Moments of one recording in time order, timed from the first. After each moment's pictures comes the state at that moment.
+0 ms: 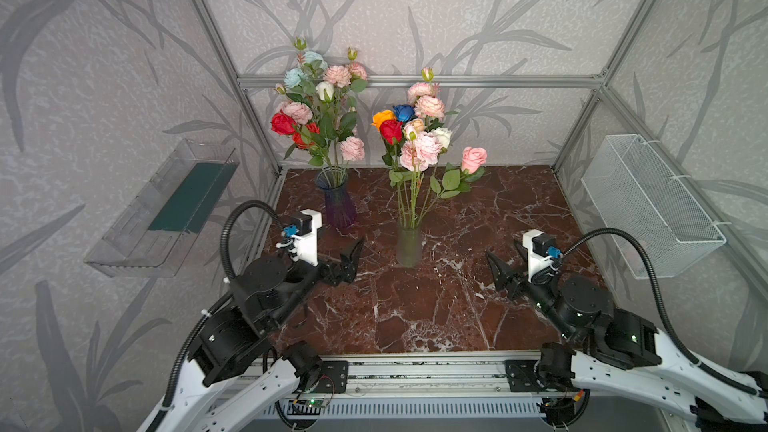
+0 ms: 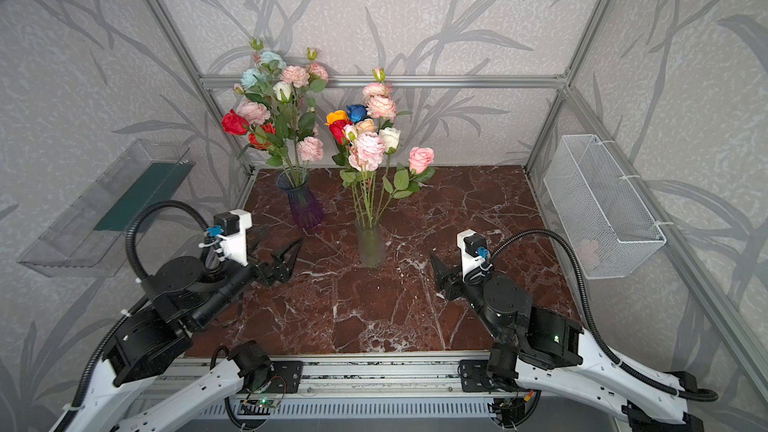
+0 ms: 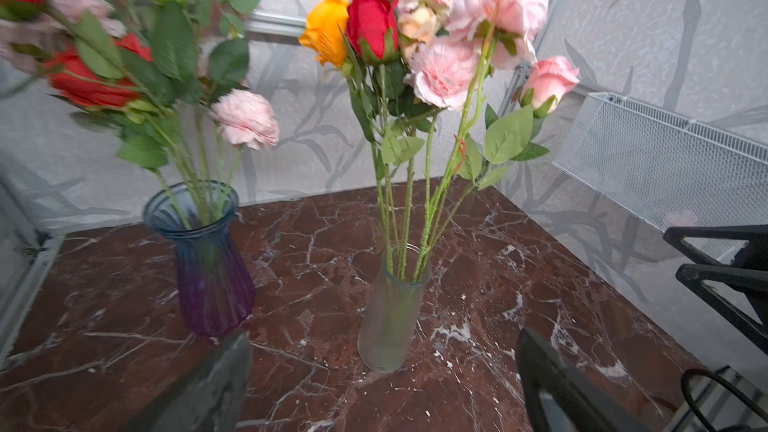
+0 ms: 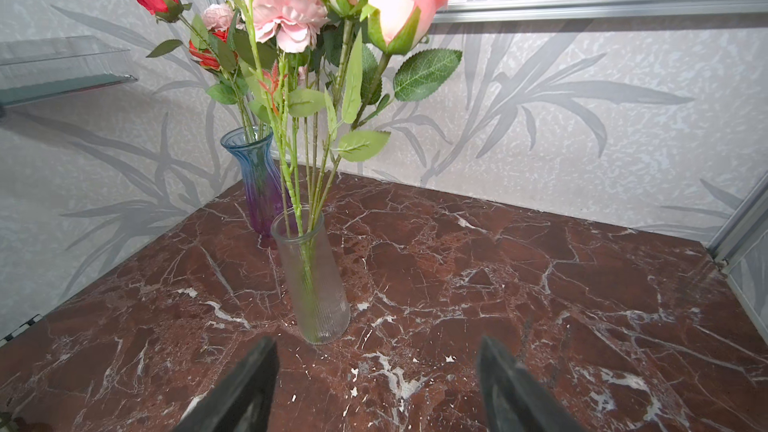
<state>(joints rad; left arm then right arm) -0.71 0.52 1.03 -0.65 -0.27 -0.23 1.15 0.55 0.80 -0.44 0.69 0.19</state>
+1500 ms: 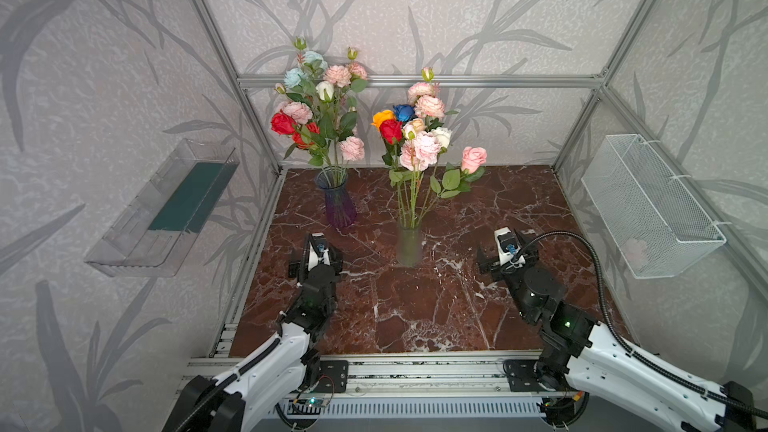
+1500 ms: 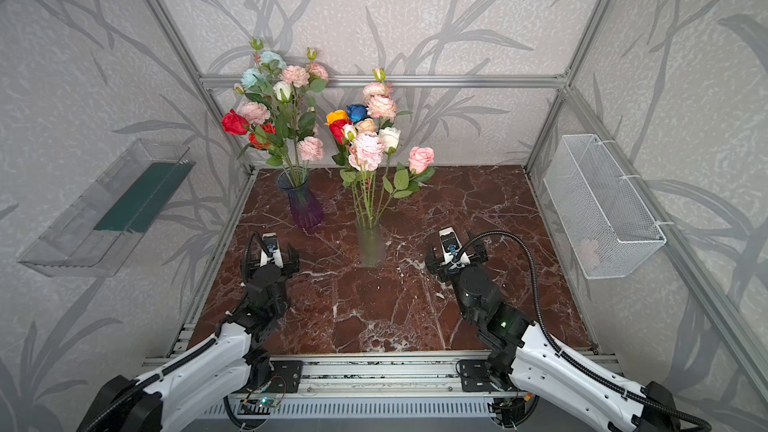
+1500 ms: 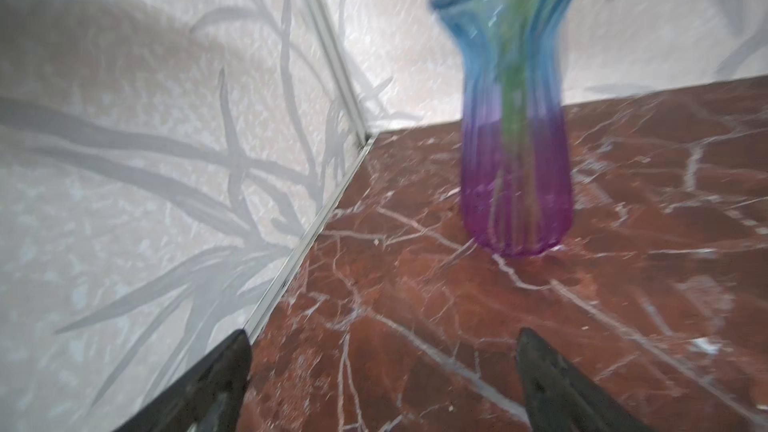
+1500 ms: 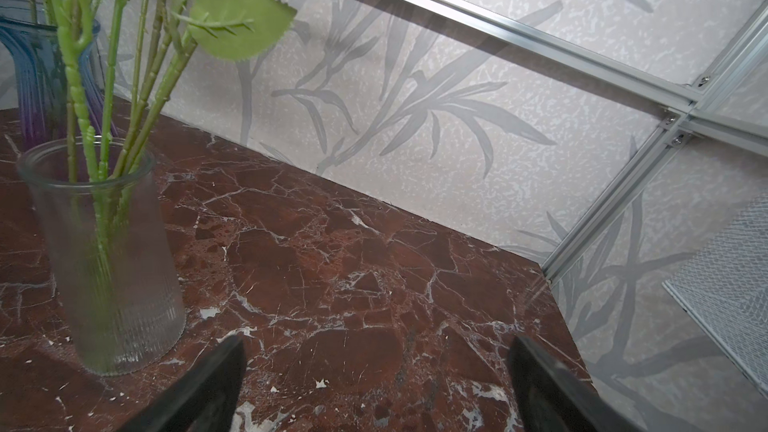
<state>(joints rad) -0.30 0.91 0.14 0.51 -0.74 0.09 0.83 0.65 0.43 0.12 0.67 -0.19</state>
